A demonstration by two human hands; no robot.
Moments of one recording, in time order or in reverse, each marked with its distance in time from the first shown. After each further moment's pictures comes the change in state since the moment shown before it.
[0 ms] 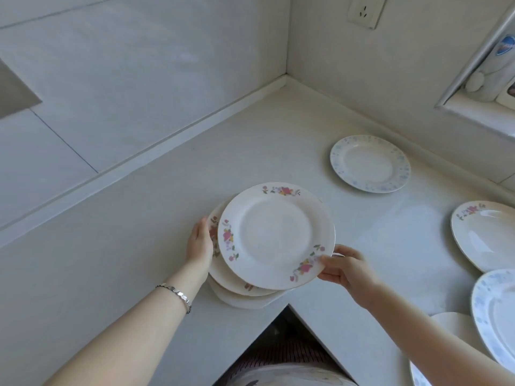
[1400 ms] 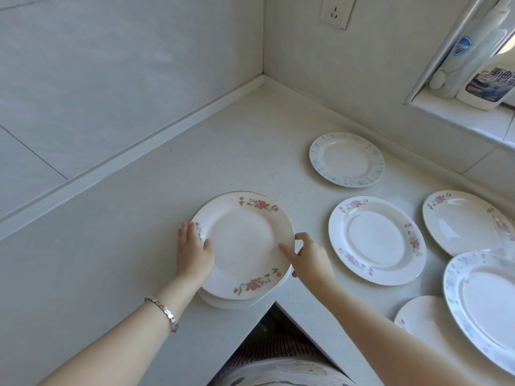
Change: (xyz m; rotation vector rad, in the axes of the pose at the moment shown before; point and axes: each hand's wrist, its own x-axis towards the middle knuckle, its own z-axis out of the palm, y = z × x) left_hand 0.000 -0.019 0.007 0.666 -0.064 0.332; right_hand 0.014 0.015 0.041 -0.790 0.300 -0.180
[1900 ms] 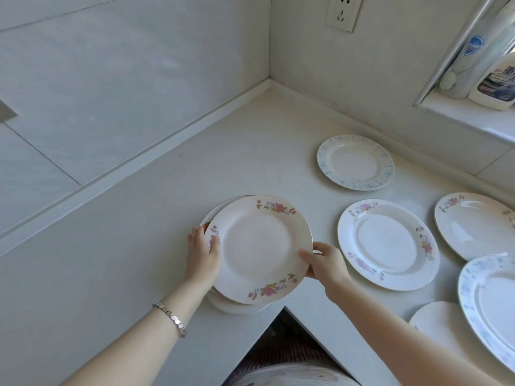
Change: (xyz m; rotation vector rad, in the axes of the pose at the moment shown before) left_hand -0.001 0.003 -0.006 -0.178 -0.051 -0.040; right_hand -0.010 -0.009 -0.015 0.585 -0.052 0.180
